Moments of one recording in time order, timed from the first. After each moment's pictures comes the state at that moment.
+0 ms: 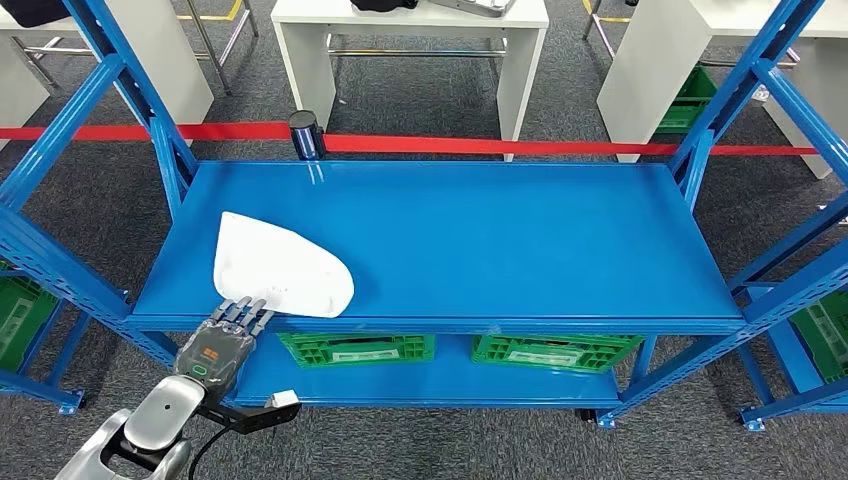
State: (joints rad) left arm -0.07 0.31 -0.44 -1.47 -1.55 -0.08 0.15; right arm 0.07 0.19 -1.28 -0.80 1.57 0.68 -0.41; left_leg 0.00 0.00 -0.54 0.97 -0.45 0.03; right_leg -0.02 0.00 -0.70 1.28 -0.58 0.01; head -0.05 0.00
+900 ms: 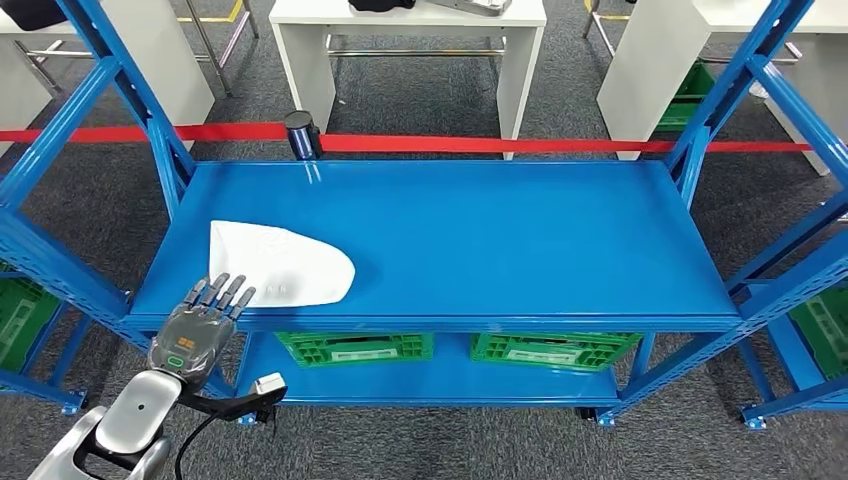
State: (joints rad) left arm -0.06 0.37 -0.41 -1.58 -1.55 0.00 0.20; right arm 0.07 0.21 -1.28 -0.81 1.57 0.67 -0.42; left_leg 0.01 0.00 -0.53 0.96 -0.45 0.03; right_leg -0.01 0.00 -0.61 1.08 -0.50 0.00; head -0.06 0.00
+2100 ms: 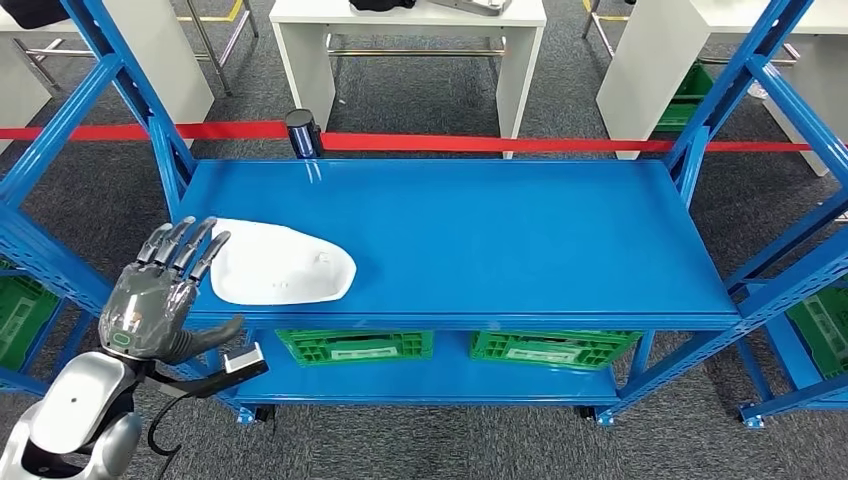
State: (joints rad) left arm -0.02 0.24 -0.17 -1.83 -1.40 0.11 -0.05; right arm 0.07 0.29 -1.33 -0.94 1.57 0.74 -0.42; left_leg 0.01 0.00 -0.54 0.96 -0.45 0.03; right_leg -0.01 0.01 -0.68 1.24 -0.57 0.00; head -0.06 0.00
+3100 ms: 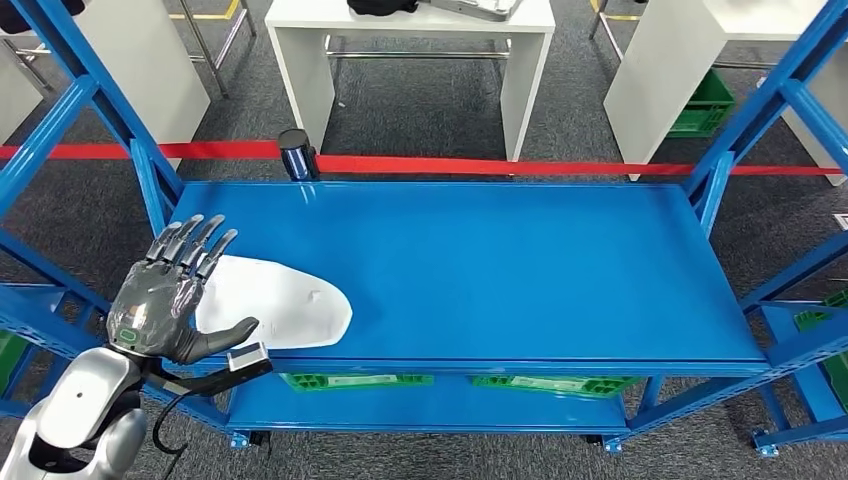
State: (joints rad) left arm -0.03 0.24 -0.18 -1.82 -1.35 0.11 -0.07; right arm 0.06 0.28 -1.35 -0.94 1.57 0.75 -0.42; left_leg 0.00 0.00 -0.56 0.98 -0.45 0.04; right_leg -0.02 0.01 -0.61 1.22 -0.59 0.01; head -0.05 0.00
